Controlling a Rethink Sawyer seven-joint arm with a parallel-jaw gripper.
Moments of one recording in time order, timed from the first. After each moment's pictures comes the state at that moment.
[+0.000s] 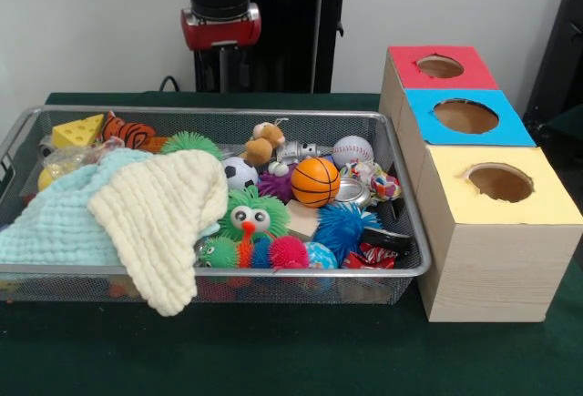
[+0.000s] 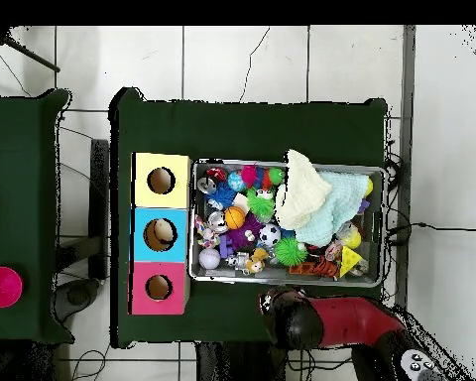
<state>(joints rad) -0.70 -0.74 0.24 2.10 -0.62 0.35 1.57</state>
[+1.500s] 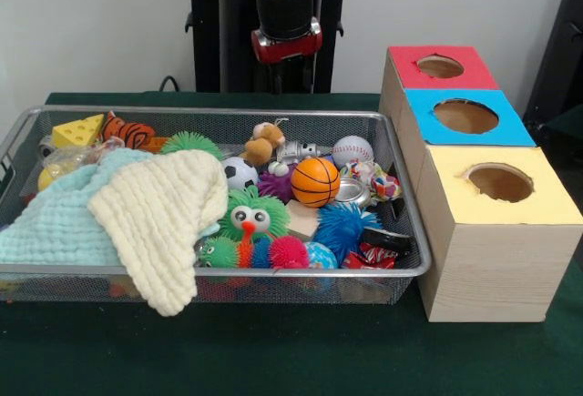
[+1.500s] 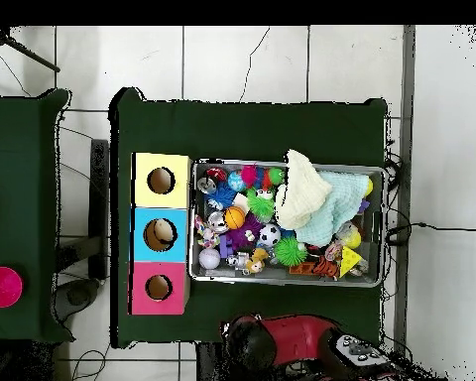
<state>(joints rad) -0.51 -0.51 0.11 2.17 -0.57 0.13 1.57</state>
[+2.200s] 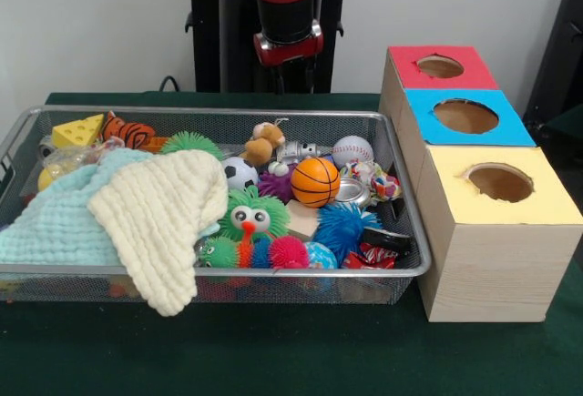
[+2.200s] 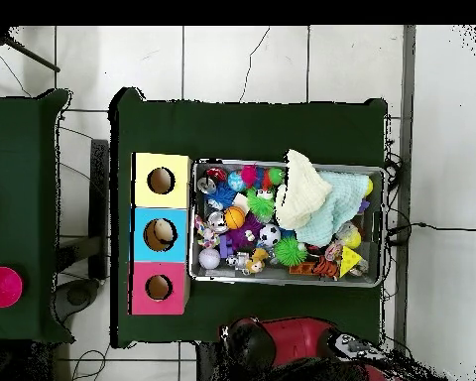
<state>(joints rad) -0.52 -0.46 0.10 2.17 -0.57 0.12 1.57</state>
